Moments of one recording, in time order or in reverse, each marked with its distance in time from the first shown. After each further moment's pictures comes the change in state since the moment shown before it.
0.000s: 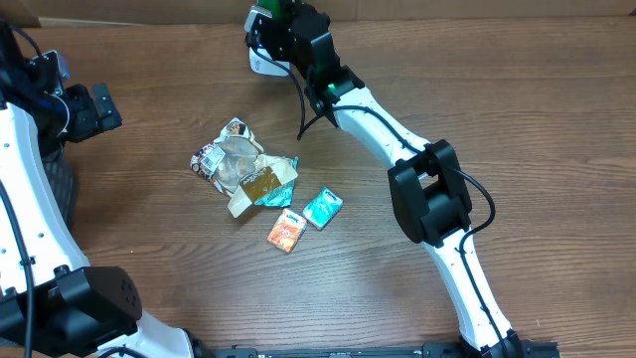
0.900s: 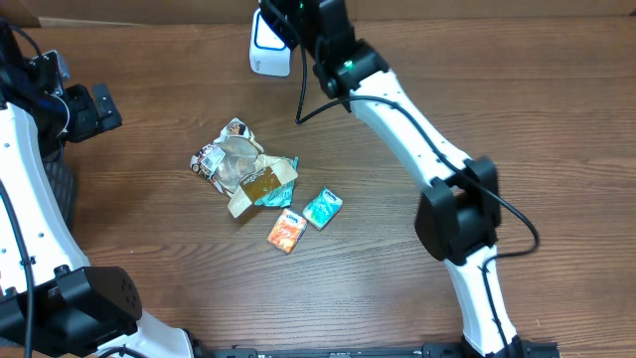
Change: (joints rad) left arm 0.000 0.000 0.000 0.000 0.000 0.000; right arm 0.006 -0.203 0.014 -0.309 -0.017 0.418
